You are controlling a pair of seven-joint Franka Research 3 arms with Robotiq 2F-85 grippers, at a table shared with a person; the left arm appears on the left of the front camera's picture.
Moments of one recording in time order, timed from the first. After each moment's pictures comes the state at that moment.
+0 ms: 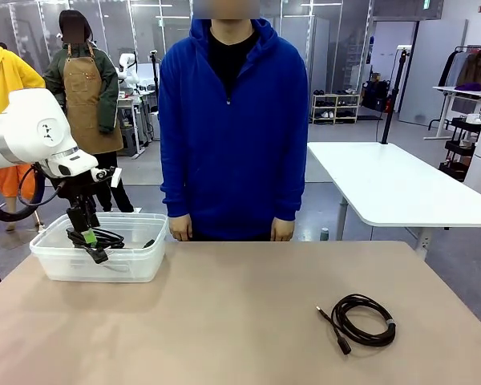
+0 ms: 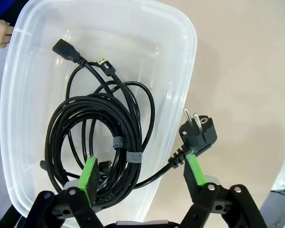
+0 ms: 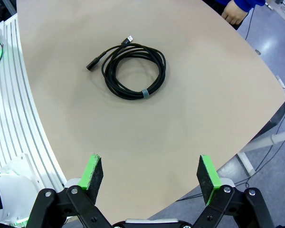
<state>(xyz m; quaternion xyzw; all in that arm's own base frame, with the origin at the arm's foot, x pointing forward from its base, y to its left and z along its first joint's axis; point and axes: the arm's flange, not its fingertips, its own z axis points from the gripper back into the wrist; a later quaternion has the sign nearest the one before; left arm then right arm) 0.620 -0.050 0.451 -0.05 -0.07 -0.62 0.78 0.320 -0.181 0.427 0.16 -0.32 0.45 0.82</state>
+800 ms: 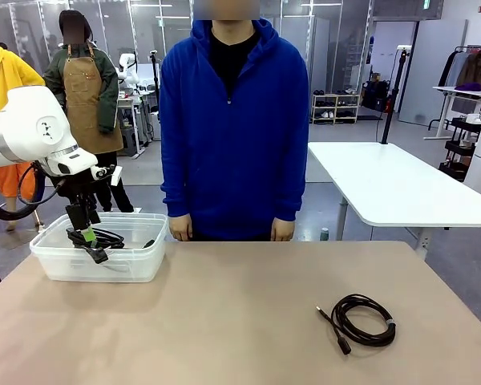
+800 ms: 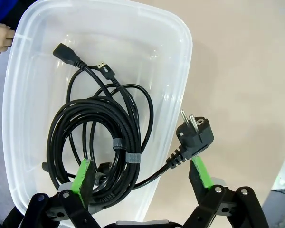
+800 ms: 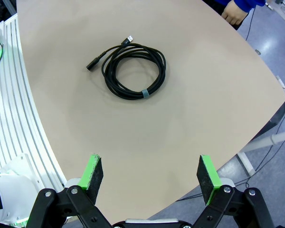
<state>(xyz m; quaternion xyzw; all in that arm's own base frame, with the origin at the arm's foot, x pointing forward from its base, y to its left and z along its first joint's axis) 0.618 -0.052 0.454 -0.06 -0.07 -0.63 0.77 0.320 -0.181 0.427 0.16 -0.32 0.45 0.82</state>
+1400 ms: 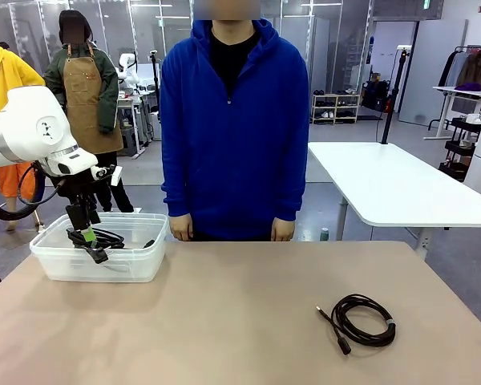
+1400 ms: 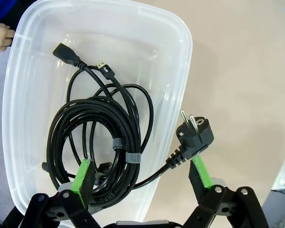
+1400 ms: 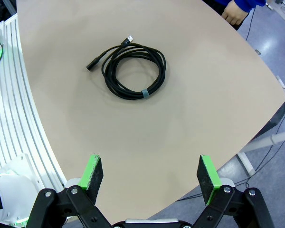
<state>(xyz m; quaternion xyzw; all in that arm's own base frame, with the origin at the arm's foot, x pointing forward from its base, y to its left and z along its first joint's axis) 0.619 -0.052 0.454 -0.06 -0.07 -0.63 0.77 0.320 -0.181 0.427 0.16 -0.32 0.45 0.82</state>
